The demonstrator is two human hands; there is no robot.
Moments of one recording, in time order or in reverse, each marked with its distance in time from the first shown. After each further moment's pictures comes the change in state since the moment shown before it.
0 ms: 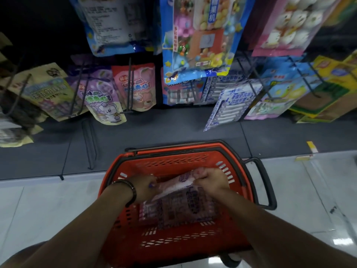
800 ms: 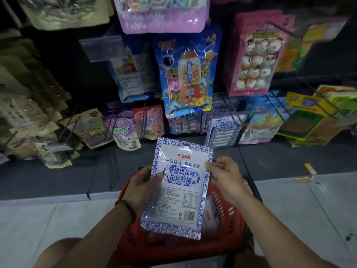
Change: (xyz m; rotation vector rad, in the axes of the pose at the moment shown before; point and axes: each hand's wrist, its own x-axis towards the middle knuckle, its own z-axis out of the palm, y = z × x) left_hand -0.128 0.069 -0.008 -1.293 0.581 0.312; right_hand -0.080 -0.041 -0.103 0.996 -0.051 -0.306
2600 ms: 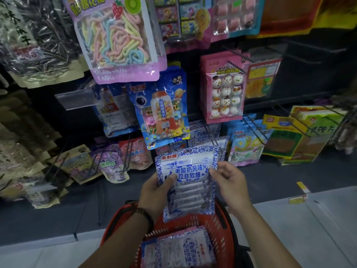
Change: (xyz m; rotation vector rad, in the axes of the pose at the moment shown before) left_hand 0.026 0.068 0.109 0.123 0.069 0.178; right_hand 0.007 -0.065 -0.054 -0.121 0.150 -0.318
